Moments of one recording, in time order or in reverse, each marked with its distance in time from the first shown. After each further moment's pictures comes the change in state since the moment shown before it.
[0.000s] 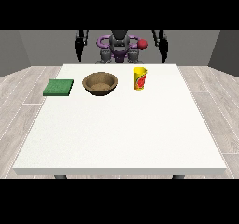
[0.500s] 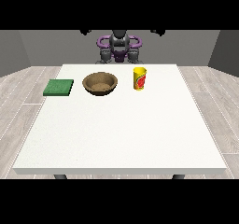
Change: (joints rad) left arm -0.143 -0.047 0.018 -0.100 0.118 0.021 0.080; right arm -0.087 0.033 0.098 -0.118 -0.067 -0.108 0.091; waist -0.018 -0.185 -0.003
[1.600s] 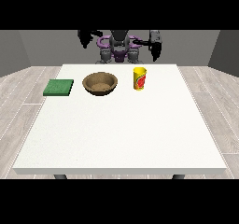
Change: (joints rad) left arm -0.195 -0.037 0.013 0.180 -0.008 -0.005 -0.306; right arm -0.348 -0.045 -0.037 0.042 0.028 -0.182 0.011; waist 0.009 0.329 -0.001
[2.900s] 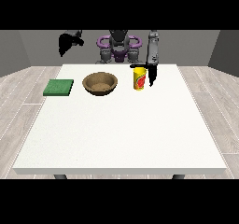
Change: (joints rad) left arm -0.170 0.026 0.117 0.654 -0.042 0.027 -0.472; right arm -0.107 -0.125 -0.188 0.208 -0.052 0.165 -0.086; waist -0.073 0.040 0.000
